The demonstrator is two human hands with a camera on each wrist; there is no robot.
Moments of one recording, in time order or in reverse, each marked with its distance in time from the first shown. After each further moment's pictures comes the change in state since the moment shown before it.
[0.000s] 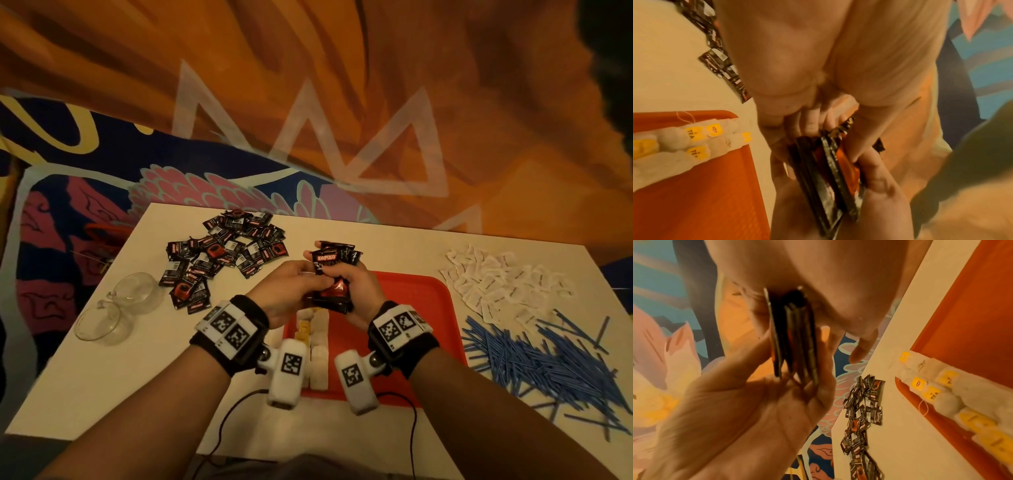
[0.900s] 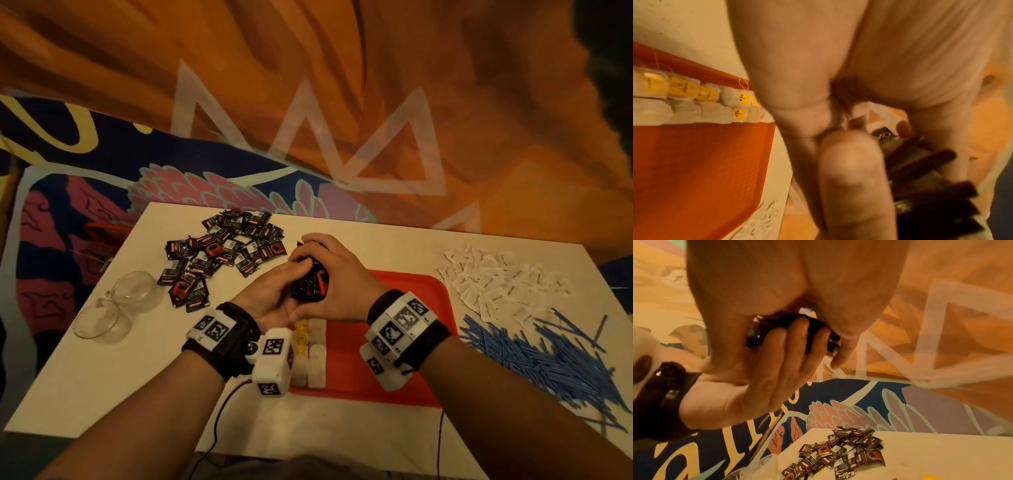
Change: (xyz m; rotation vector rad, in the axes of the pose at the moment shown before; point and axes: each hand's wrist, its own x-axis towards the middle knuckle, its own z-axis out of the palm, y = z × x) left_hand -0.006 -0.011 -0.013 -0.558 -0.283 -0.001; right_hand -0.014 -0.029 0.006 -1.298 -0.295 -0.613
